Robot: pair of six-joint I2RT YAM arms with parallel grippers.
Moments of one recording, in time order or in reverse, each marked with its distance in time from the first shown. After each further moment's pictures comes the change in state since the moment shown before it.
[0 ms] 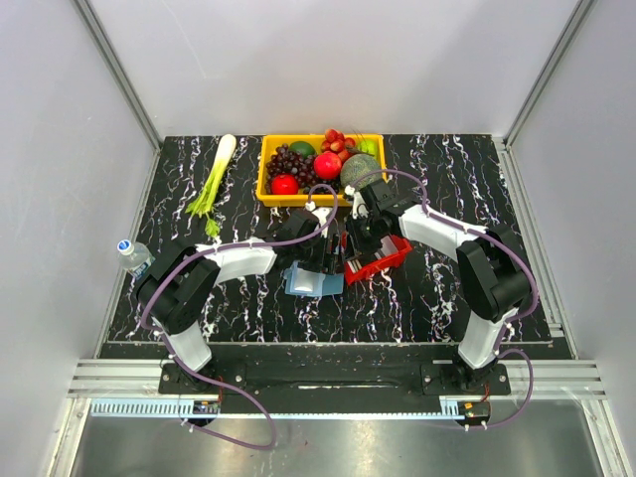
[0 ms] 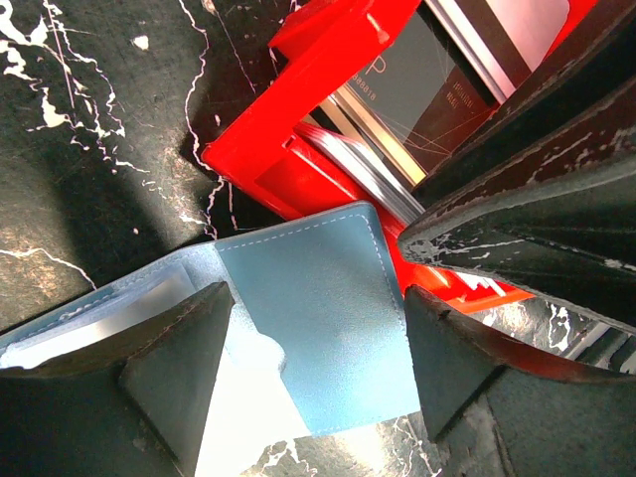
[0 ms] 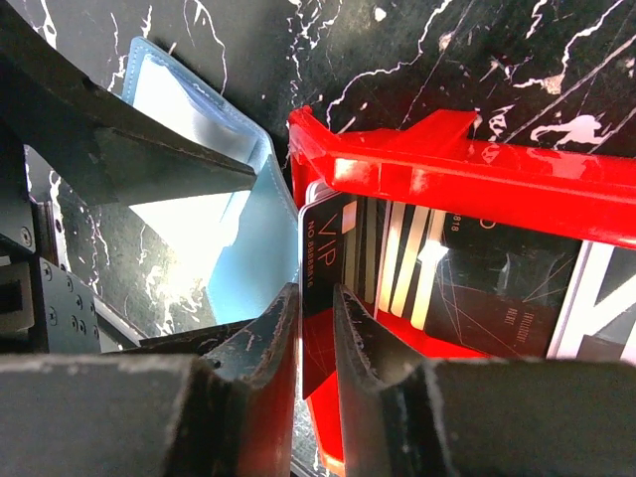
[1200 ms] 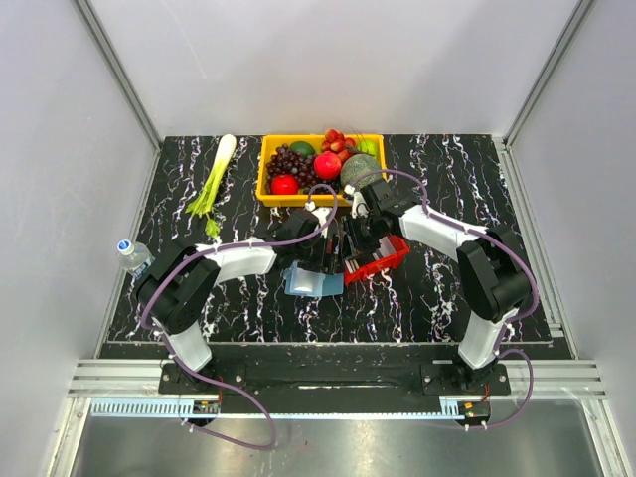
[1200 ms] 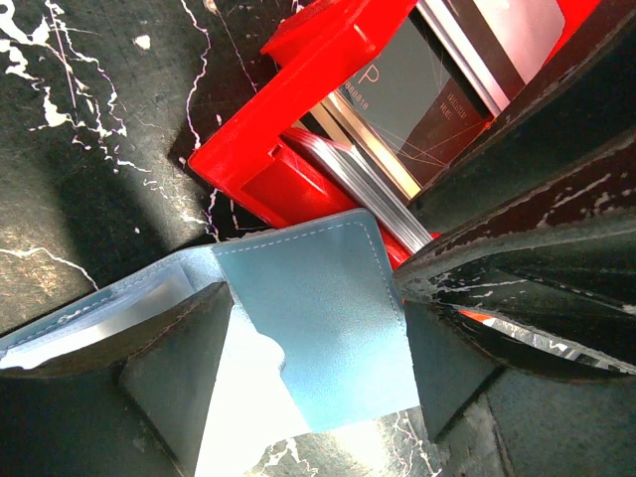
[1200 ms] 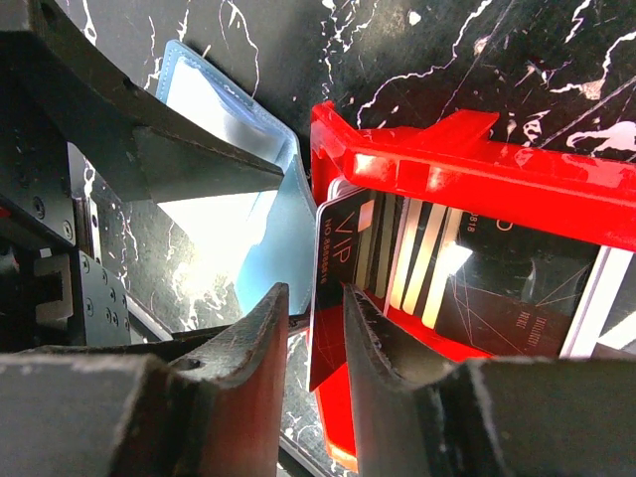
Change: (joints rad) left arm 0.000 0.000 0.000 0.000 0.000 0.000; right arm -0.002 -0.003 -0.005 0.025 -0.055 0.027
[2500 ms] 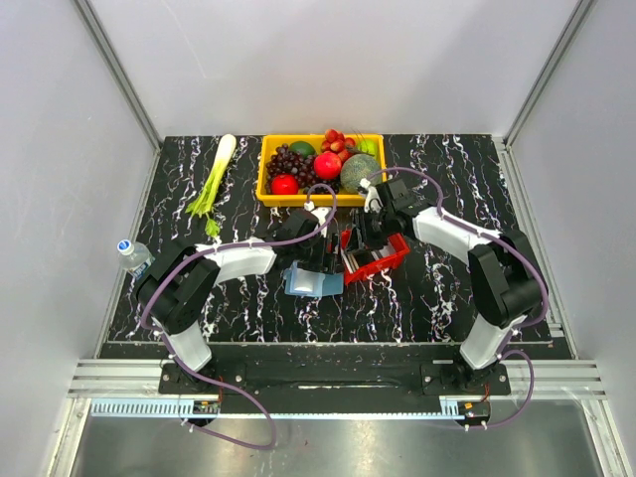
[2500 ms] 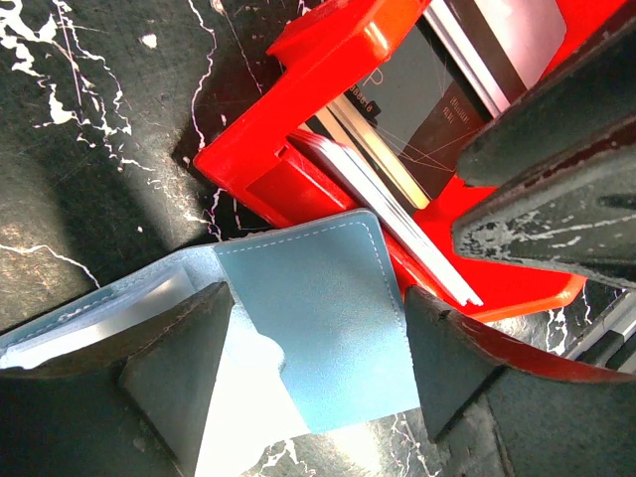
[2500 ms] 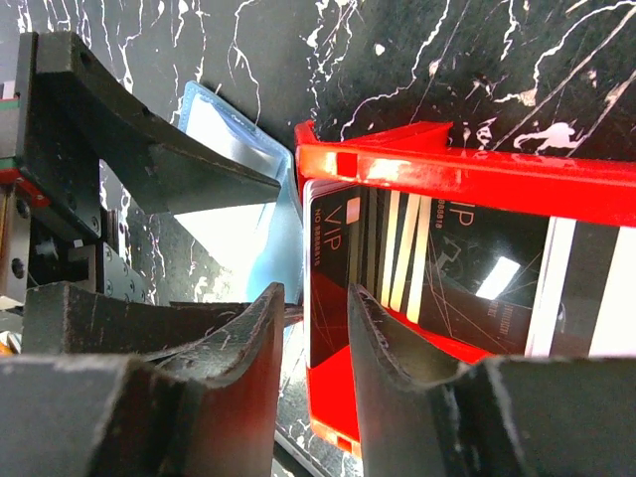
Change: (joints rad) left arm 0.003 0.000 -0.003 0.002 -0.005 -0.015; right arm -0.072 -0.067 -0.074 0.087 -0.042 0.059
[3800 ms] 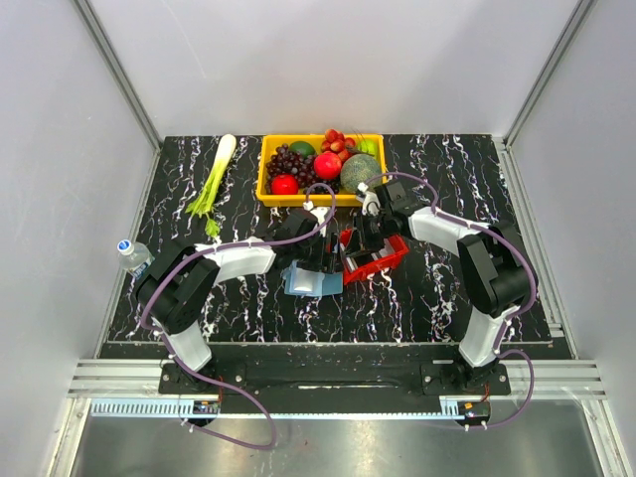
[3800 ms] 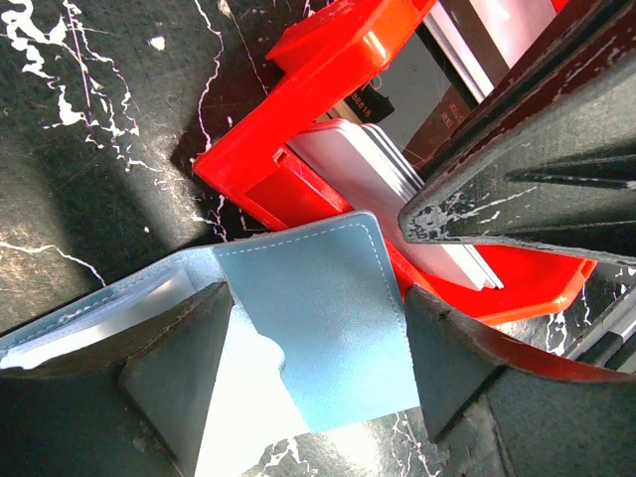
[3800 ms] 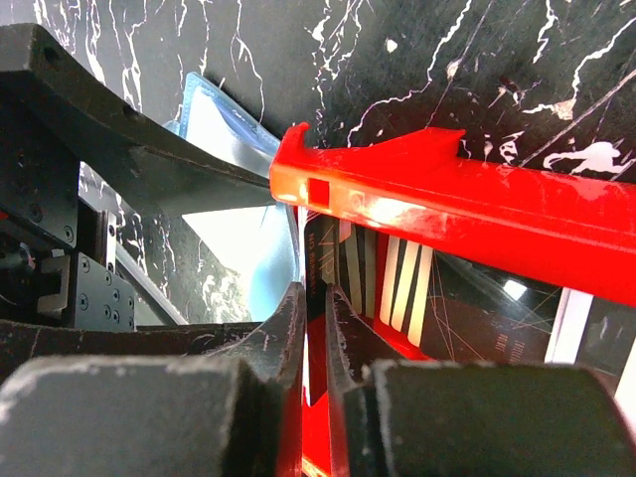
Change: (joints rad) left arm 0.002 0.000 0.000 0.000 0.001 -0.001; right arm -0.017 0.089 0.000 0.063 -0.112 0.011
